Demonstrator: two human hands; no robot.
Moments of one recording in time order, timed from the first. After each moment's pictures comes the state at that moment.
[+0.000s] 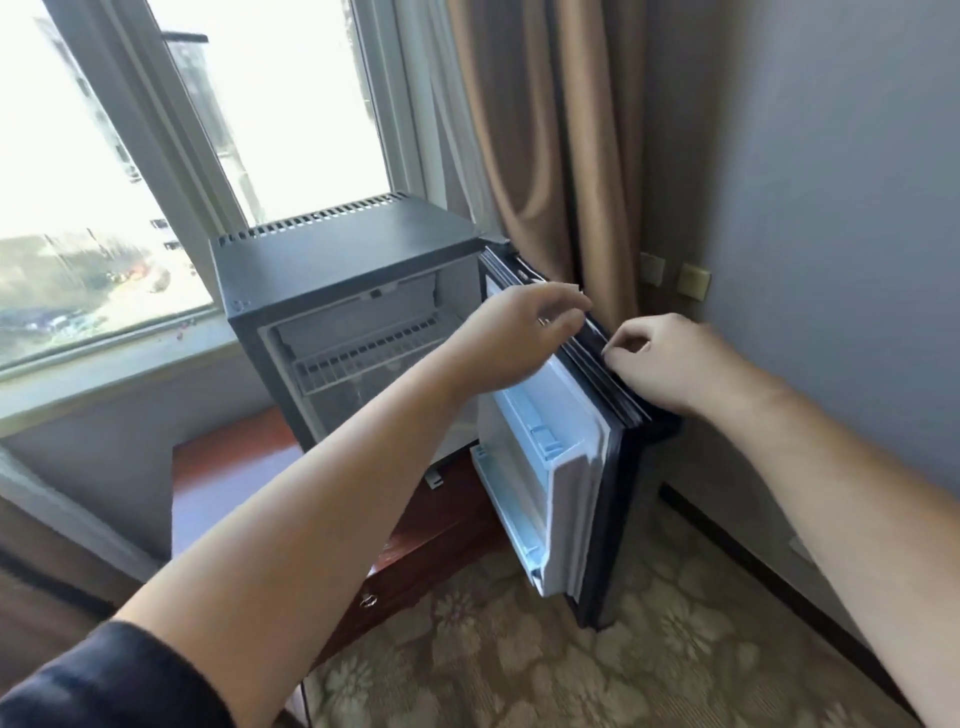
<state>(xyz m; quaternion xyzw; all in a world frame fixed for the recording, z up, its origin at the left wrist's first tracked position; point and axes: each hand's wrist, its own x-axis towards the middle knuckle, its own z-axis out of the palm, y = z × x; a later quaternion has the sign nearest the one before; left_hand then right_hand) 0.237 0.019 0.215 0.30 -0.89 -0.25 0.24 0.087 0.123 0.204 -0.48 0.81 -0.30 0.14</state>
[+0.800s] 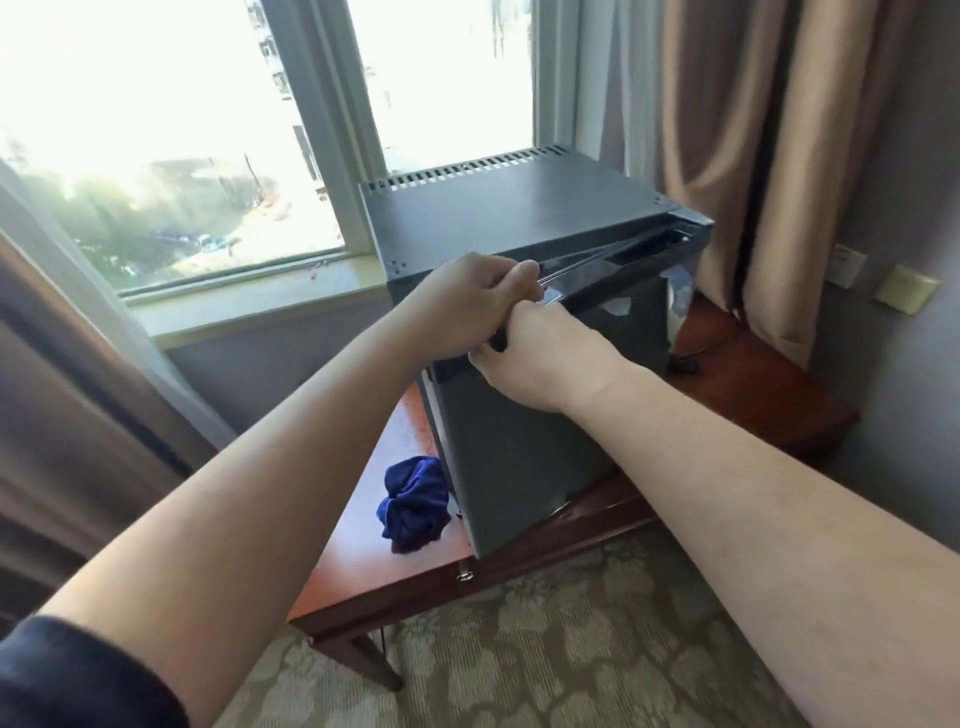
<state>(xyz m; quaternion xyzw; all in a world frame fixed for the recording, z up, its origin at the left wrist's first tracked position) 0.407 -0.095 0.223 0.48 -0.82 -0.22 0.22 0.294 -0.038 0.203 -0.71 0.66 -0.19 0.16</state>
